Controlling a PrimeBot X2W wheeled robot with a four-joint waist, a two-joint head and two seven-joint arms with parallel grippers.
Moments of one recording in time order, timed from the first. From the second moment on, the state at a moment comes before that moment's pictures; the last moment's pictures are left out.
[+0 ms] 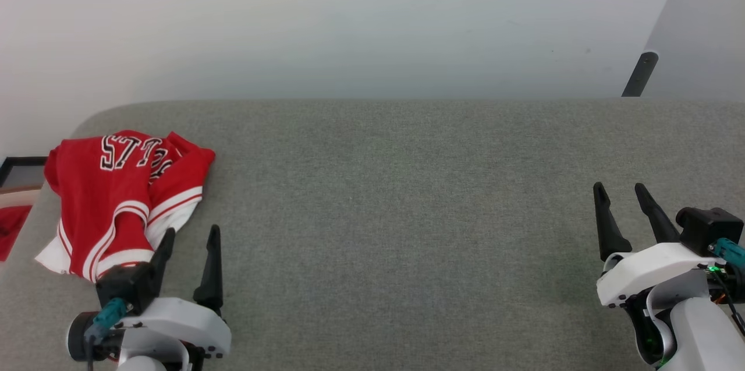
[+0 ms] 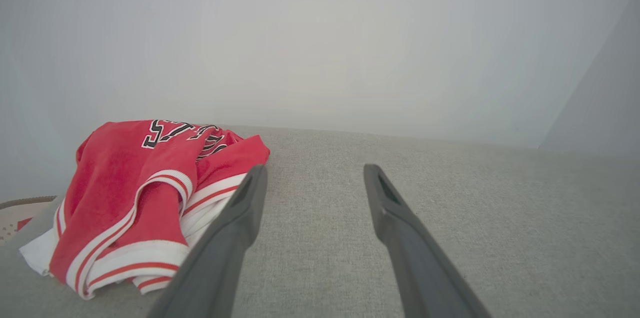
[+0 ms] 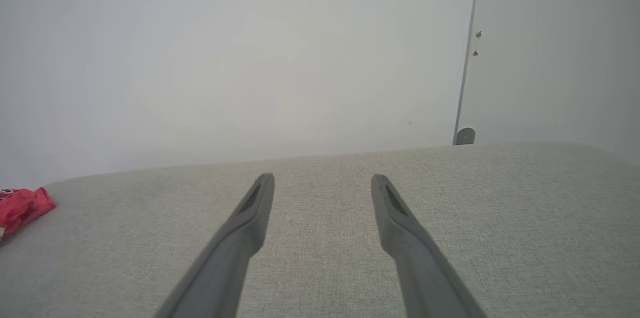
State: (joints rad) left arm -0.16 0.21 -0.02 0.32 -0.31 -0.05 -0.21; right arm -0.36 -0.15 0.02 0.53 0.31 0.13 -0.21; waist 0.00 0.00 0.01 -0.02
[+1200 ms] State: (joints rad) left arm -0.21 0.19 0.01 0.40 -0.14 -0.09 -0.26; right arm -0.37 -0.15 0.04 0.55 0.23 0.13 -0.26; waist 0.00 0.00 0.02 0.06
